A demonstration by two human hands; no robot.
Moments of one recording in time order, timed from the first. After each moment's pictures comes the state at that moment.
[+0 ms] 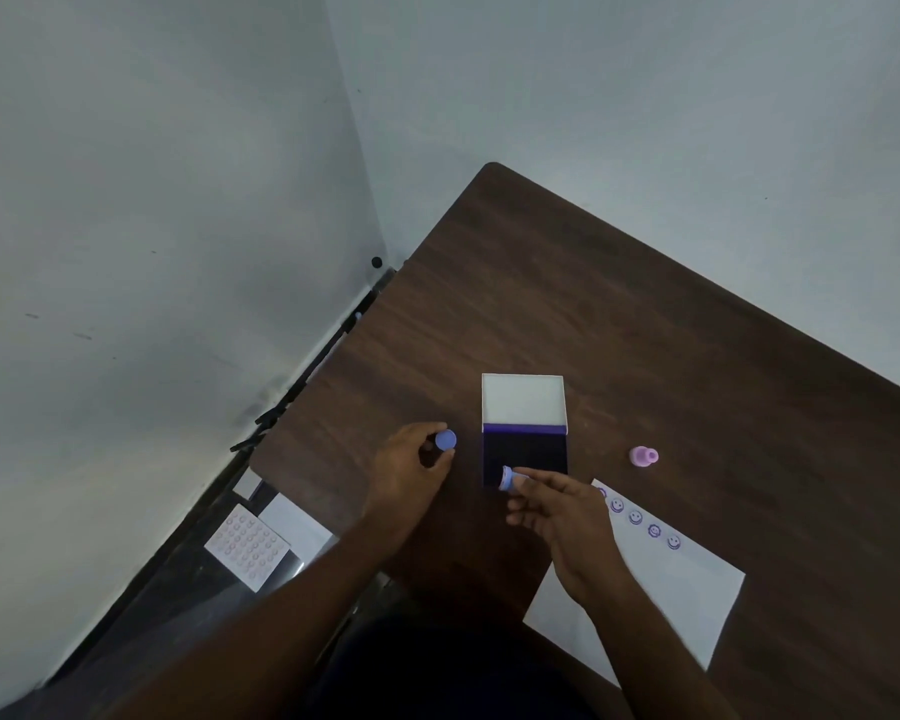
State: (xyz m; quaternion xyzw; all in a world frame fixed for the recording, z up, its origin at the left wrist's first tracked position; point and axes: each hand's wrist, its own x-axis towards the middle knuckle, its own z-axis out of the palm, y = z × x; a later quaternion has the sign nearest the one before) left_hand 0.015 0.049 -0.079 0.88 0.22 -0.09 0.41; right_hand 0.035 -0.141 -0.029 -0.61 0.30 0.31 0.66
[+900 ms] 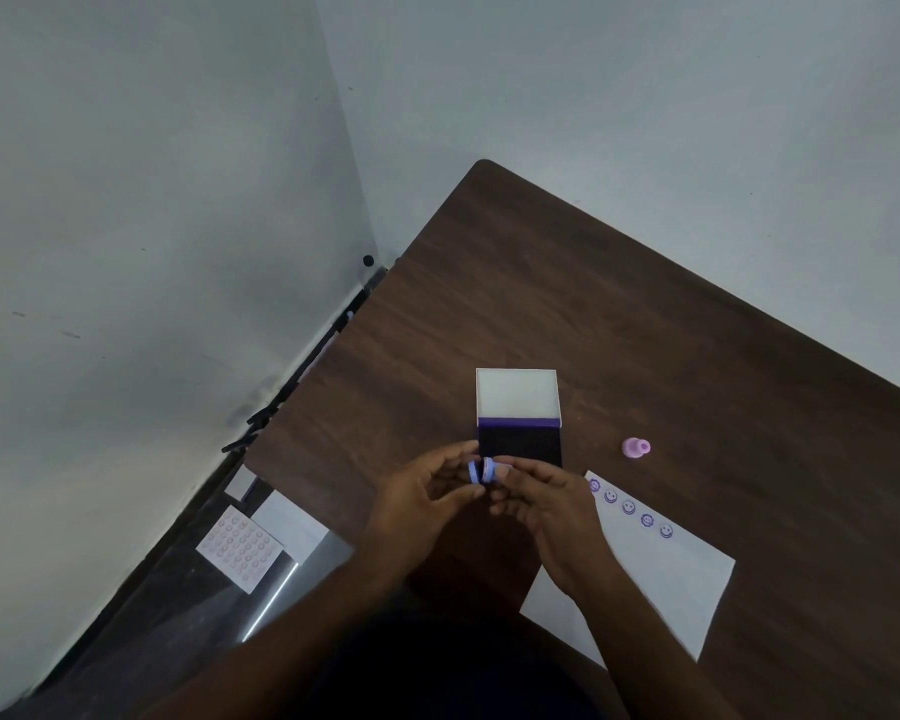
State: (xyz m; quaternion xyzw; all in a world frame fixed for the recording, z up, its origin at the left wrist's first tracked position) left_hand -0.009 0.030 -0.011 0.80 0.20 -0.16 0.54; right_hand 0.031 -0.131 -0.022 -0.61 0.27 0.31 0.68
